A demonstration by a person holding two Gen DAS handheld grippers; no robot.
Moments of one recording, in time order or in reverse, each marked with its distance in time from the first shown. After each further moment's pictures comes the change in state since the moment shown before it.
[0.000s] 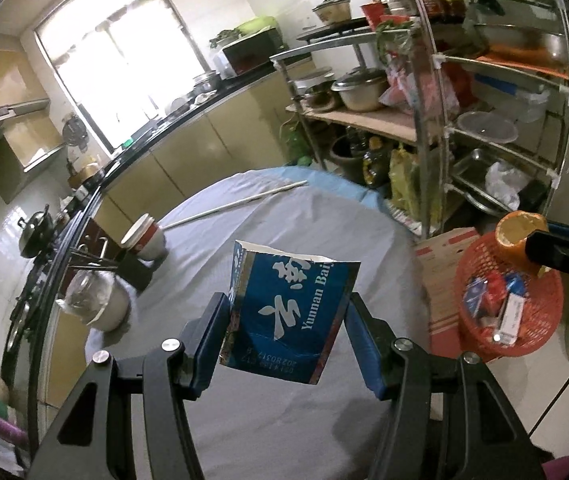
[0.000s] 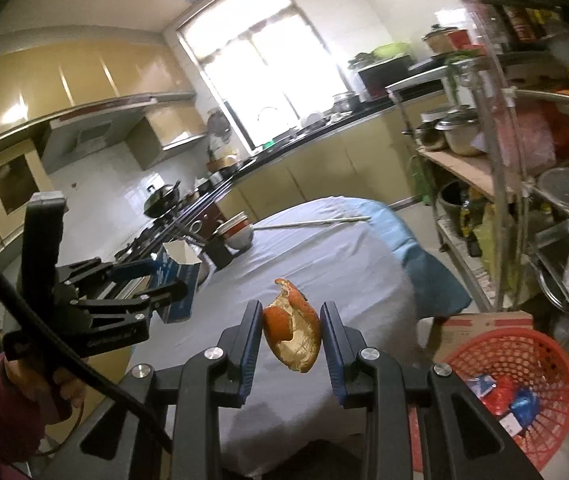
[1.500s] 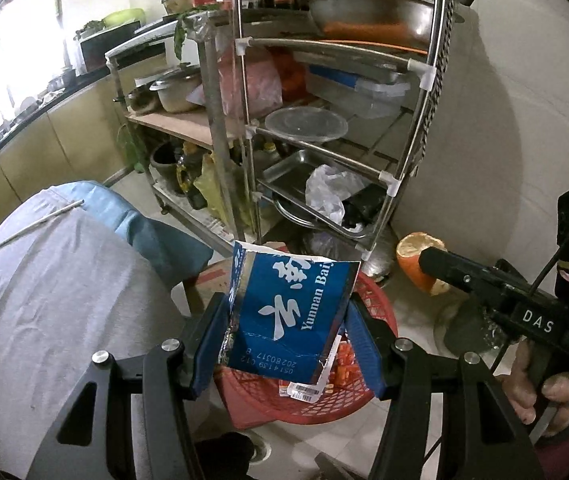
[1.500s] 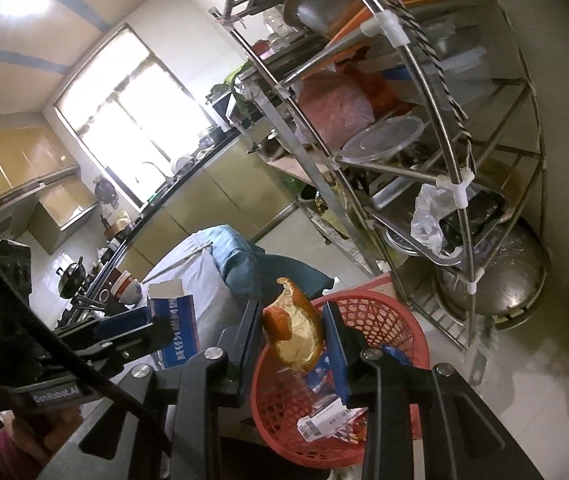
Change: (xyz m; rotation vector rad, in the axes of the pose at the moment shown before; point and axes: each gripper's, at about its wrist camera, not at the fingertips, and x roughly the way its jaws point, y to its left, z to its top) left arm 0.030 -0.199 0.041 0.046 0.007 -0.547; right arm -0.106 -0.170 -0.041 0.335 -0.104 -0.318
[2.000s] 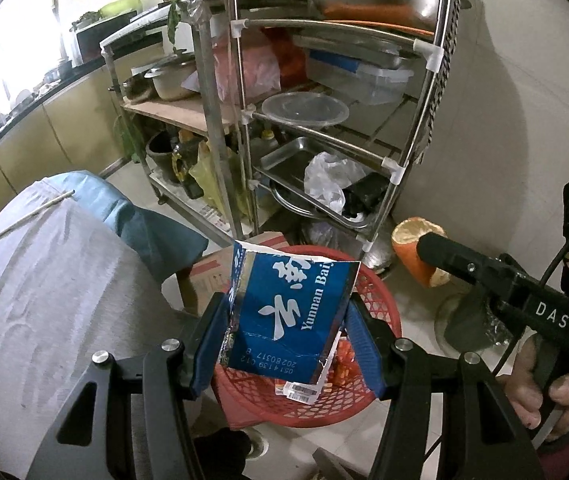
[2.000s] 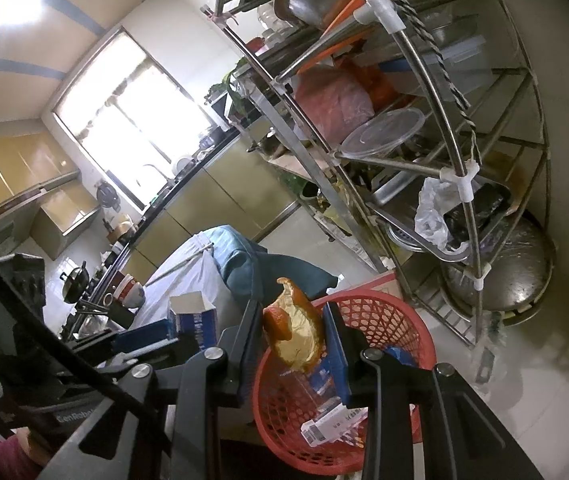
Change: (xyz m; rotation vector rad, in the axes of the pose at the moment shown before) left arm 0.024 -0.003 -0.002 -0.003 0.037 -0.008; right arm 0.010 -0.004 0.002 0.022 0.007 0.016
